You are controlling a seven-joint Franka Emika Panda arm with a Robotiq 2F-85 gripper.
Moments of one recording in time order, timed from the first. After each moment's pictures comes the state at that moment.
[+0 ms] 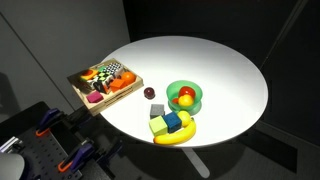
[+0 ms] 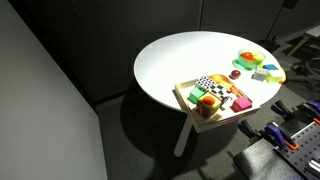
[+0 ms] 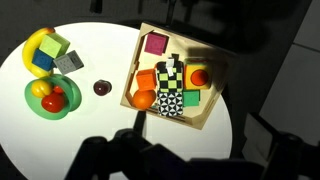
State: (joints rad) arm 0.18 -0.78 0.19 -2.47 0.07 1.81 0.19
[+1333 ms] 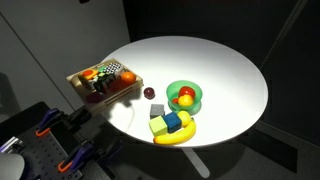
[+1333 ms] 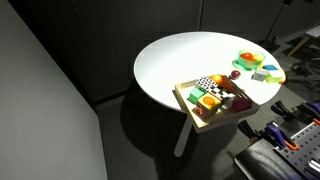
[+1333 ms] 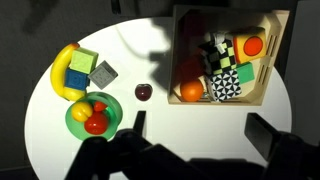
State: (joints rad) arm -0.04 -0.61 -0.05 -2.47 0.04 1.94 0.05
